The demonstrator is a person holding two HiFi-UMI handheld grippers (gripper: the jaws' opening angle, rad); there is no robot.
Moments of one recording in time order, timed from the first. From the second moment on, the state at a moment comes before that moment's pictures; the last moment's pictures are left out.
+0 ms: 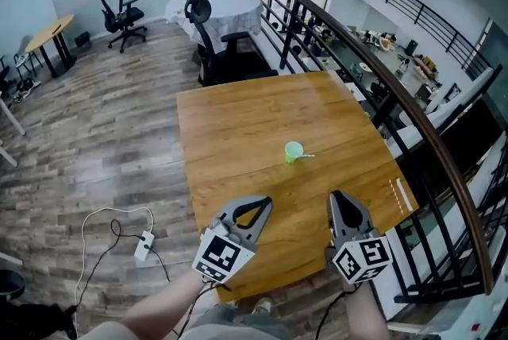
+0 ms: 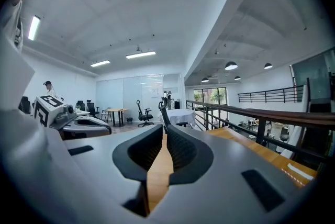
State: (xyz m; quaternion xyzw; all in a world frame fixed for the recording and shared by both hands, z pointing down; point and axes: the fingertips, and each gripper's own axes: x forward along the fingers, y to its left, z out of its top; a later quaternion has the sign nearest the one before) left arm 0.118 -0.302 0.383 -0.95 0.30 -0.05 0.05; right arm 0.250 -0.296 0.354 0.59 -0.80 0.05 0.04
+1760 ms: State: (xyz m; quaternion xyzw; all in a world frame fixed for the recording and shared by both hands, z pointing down) left arm 0.087 -0.177 0.370 -0.96 0.29 -0.03 0.00; right arm 0.221 -0.139 0.355 0.61 -0.79 0.06 0.01
